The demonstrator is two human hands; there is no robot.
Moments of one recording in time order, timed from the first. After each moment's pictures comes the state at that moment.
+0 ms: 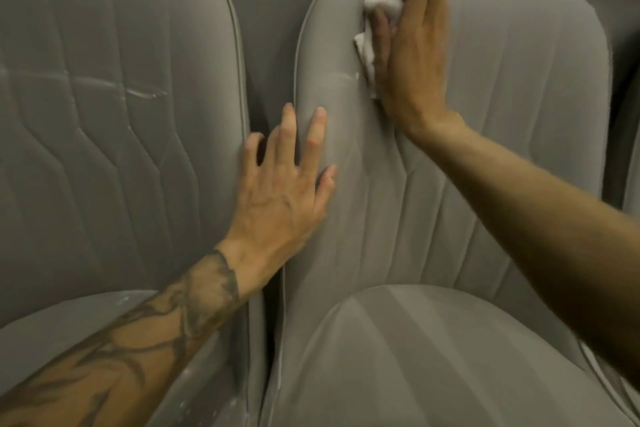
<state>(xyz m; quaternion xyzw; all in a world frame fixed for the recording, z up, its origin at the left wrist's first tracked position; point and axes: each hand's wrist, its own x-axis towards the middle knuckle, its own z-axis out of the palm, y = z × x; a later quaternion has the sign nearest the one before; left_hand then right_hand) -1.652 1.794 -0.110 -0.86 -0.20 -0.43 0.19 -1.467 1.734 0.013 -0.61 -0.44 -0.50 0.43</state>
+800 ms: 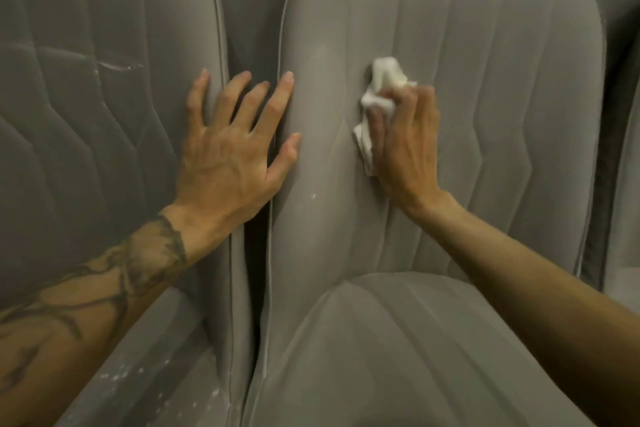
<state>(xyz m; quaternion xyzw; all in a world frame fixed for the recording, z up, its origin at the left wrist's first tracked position) -1.669 1.830 -0.103 -0.85 -0.19 -0.45 0.22 -1.464 1.694 -0.106 -0.64 -0.47 -0.47 0.39</state>
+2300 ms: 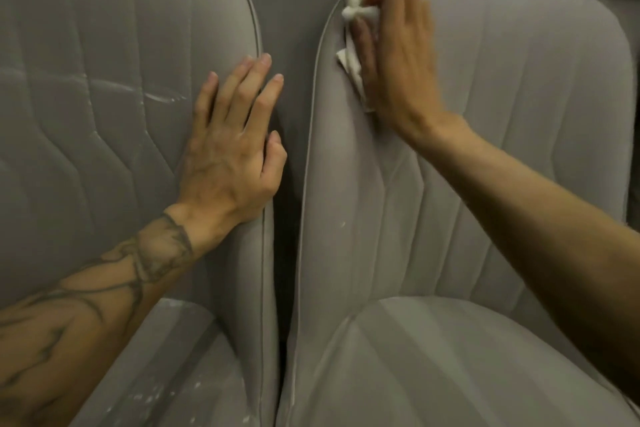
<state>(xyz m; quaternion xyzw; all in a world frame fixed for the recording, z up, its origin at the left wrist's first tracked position) -1.680 1.864 -0.072 -0.83 -0.14 -0.51 0.14 -1.492 1.752 0.022 -0.60 -0.51 -0.48 0.39</state>
